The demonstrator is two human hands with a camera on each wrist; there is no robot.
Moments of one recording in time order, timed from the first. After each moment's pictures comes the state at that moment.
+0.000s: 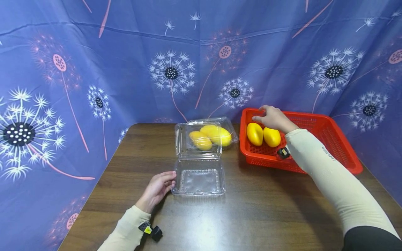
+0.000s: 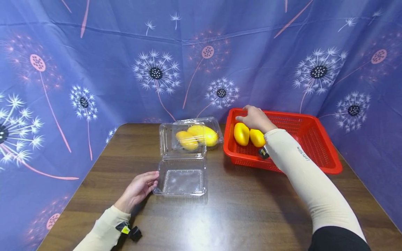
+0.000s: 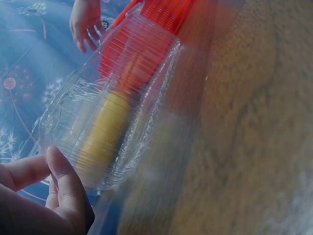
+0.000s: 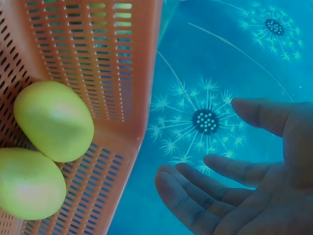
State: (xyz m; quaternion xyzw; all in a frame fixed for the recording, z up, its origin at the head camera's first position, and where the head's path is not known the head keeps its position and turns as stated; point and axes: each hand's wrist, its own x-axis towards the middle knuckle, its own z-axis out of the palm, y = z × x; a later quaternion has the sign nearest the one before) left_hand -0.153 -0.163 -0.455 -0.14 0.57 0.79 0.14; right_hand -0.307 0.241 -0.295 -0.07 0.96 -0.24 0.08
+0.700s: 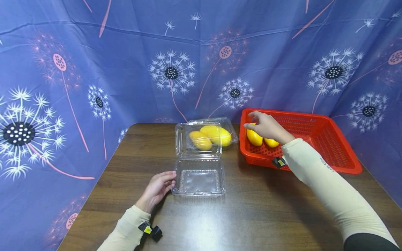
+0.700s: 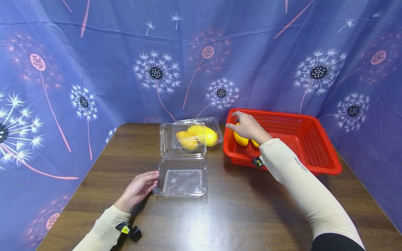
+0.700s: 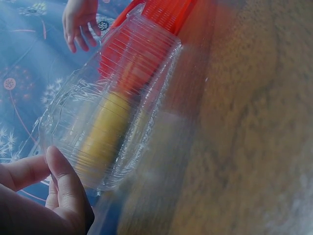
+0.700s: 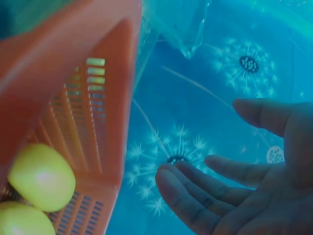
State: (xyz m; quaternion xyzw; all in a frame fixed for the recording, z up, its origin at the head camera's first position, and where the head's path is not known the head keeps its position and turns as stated) left_hand -0.154 -0.164 -0.457 -0.14 0.57 0.80 0.14; right_hand -0.277 0.216 -0.302 -0.13 0.96 -0.26 0.05
